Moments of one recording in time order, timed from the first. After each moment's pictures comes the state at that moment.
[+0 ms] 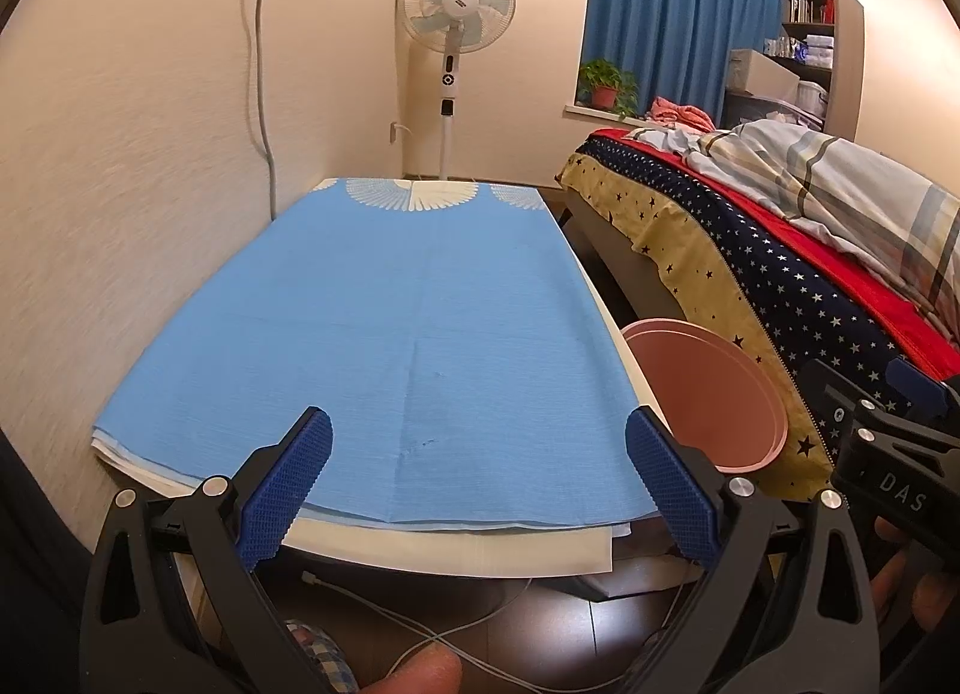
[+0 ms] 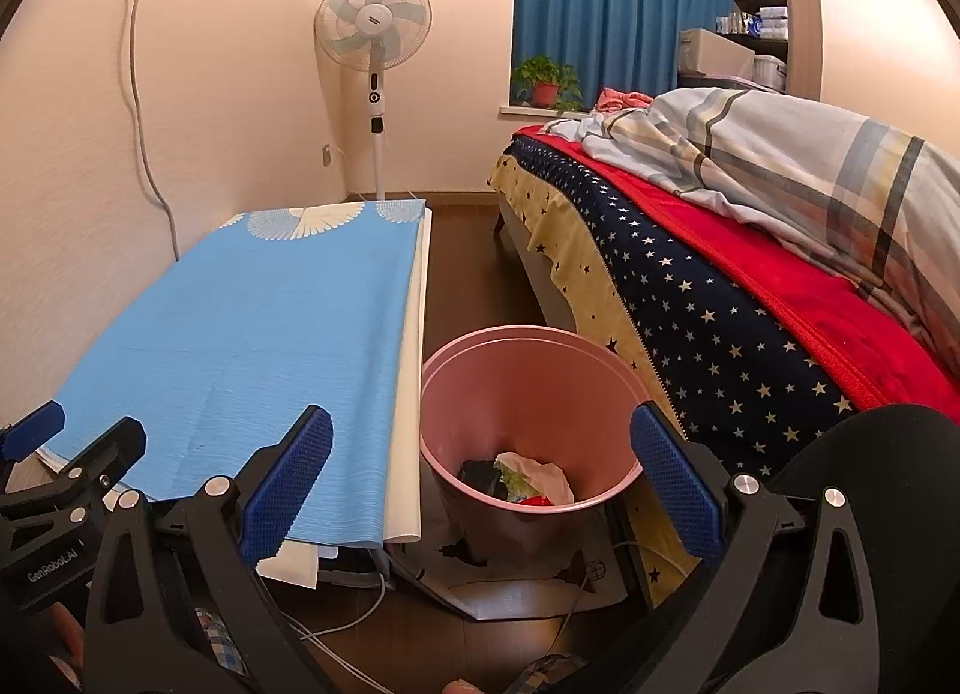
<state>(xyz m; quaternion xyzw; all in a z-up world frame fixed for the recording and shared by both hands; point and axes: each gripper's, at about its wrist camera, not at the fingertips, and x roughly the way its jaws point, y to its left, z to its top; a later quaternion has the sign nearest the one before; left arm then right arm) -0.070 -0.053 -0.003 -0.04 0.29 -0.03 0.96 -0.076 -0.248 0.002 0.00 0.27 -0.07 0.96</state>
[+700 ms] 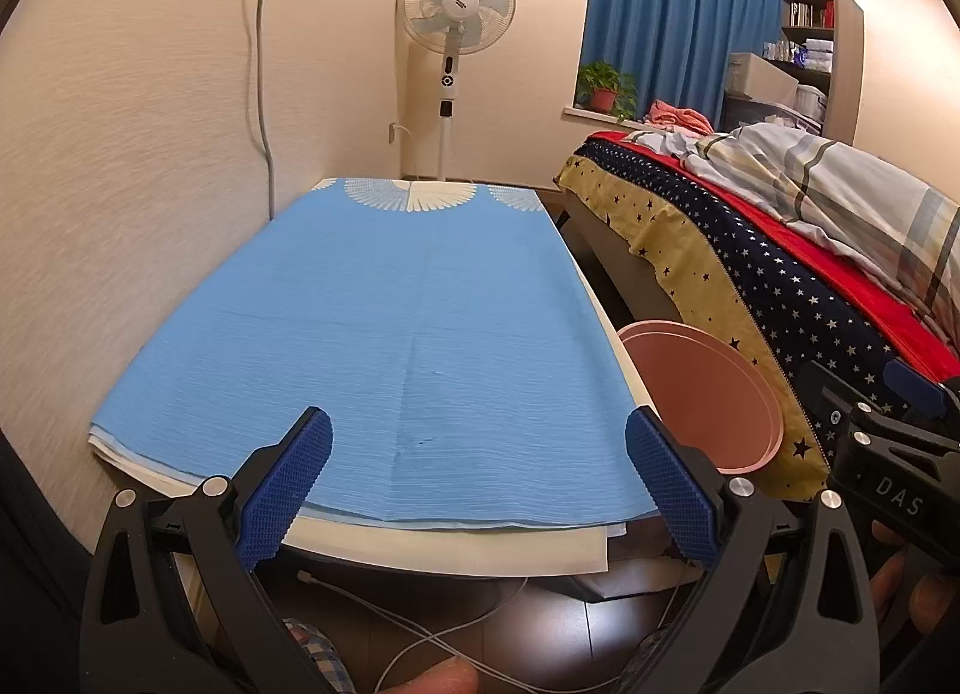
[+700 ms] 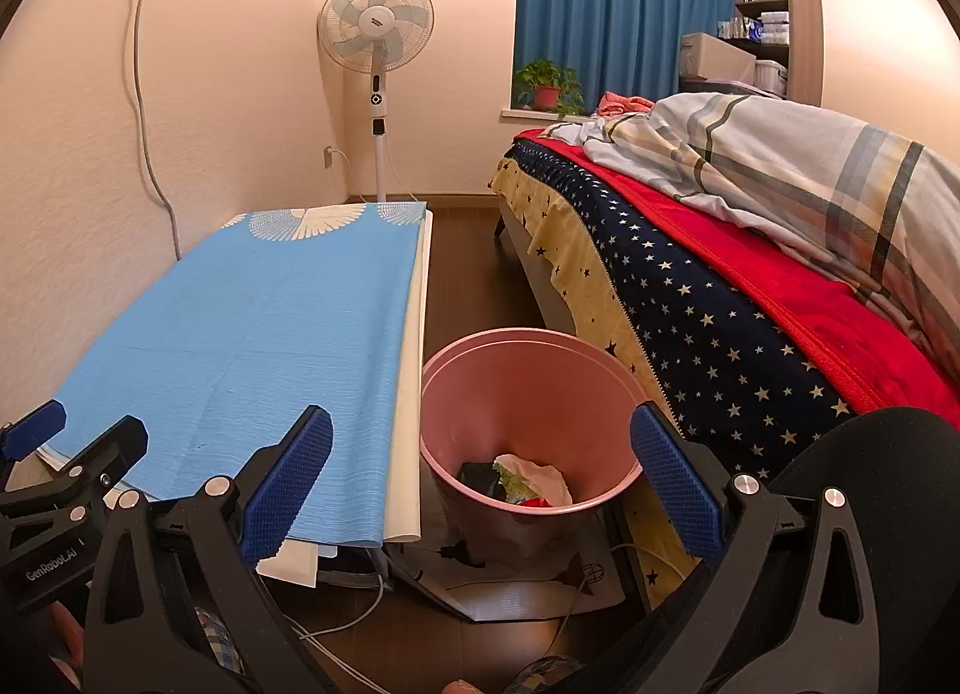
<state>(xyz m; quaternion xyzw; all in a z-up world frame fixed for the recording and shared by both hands) -0.072 -0.056 -0.004 -0.04 0.29 -0.03 0.96 -0.077 -0.246 0.003 0.00 0.27 -0.07 0.96</state>
